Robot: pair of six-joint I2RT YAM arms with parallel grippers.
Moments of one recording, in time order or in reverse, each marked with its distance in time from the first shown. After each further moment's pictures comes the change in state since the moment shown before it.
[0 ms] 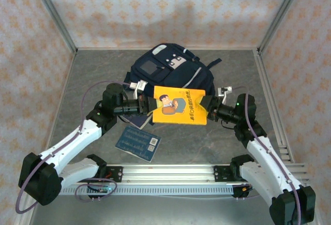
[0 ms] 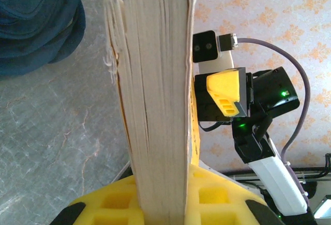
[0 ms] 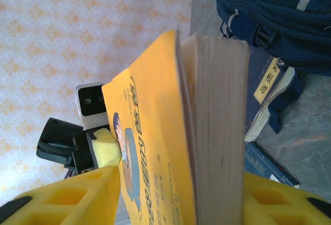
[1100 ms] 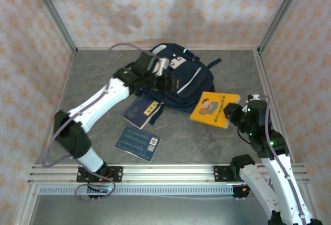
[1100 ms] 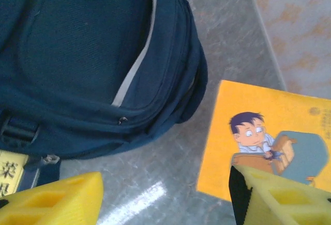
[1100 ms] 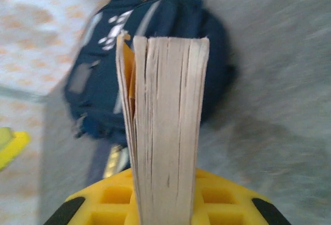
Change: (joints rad) left arm -0.148 0.612 0.885 -0.780 -0.556 0.517; right arm -0.010 -0.232 0.309 -0.894 0.798 -0.369
